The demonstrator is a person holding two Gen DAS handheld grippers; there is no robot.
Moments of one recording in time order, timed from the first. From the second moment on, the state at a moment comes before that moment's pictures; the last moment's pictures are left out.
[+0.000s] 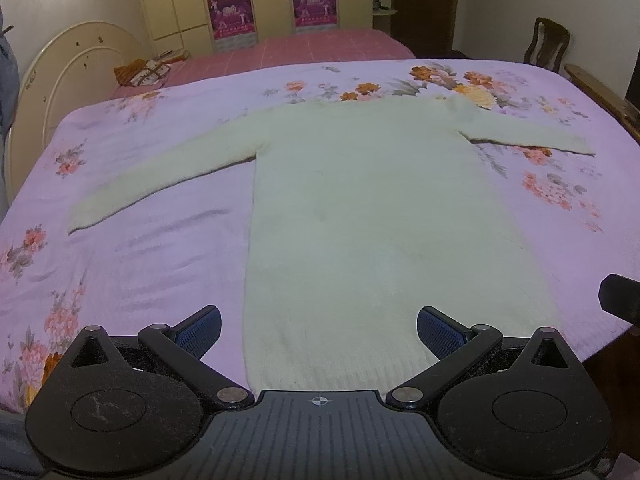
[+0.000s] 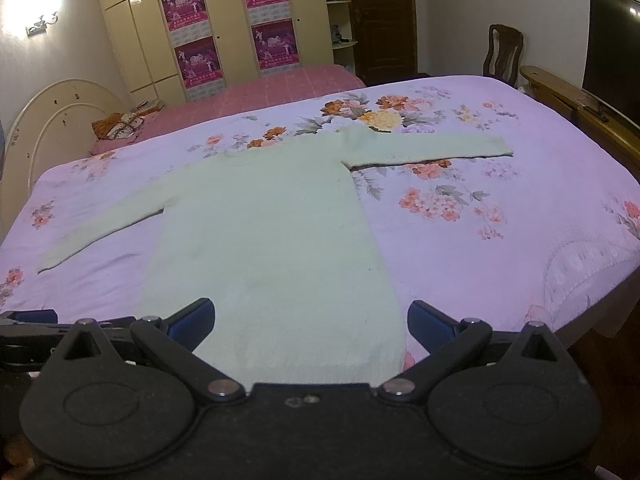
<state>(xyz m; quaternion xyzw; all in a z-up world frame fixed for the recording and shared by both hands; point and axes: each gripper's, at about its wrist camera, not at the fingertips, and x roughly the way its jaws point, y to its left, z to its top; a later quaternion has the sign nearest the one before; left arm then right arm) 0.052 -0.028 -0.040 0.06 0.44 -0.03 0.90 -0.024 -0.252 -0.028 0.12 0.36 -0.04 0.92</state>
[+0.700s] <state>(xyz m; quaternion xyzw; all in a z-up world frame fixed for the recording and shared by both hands) 0.200 -0.062 -0.066 0.05 0.44 -0.02 0.90 0.099 -0.322 -0.060 0.12 0.34 -0.08 0.93</state>
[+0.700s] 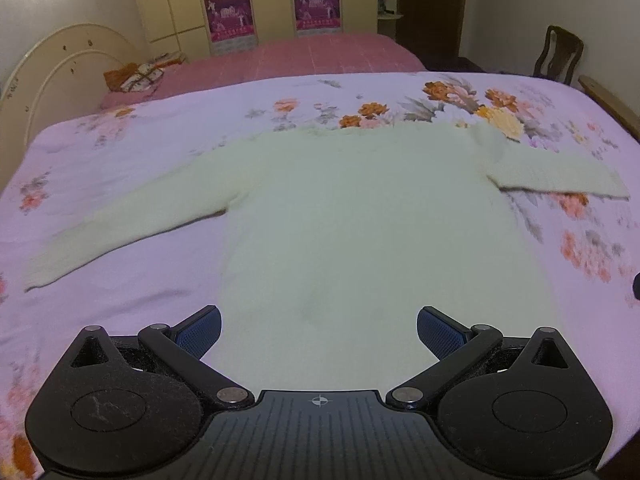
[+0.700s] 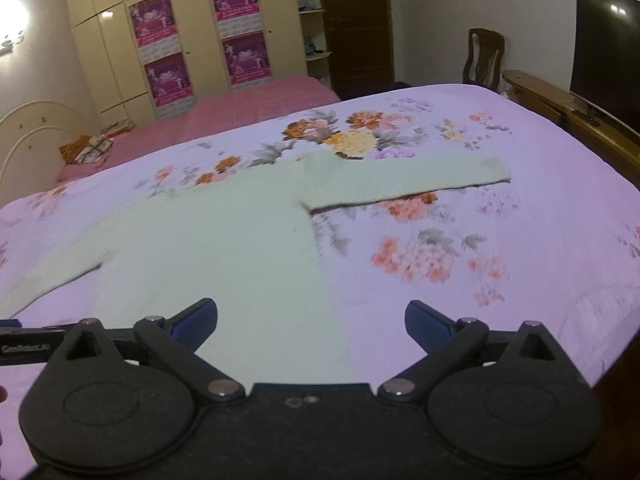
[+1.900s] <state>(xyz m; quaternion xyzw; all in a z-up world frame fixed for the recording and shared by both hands) 0.405 -0.166 -0.152 0.06 0.44 0.01 0.89 0.314 -0.574 -0.192 0.24 0.40 -0.21 0.86</state>
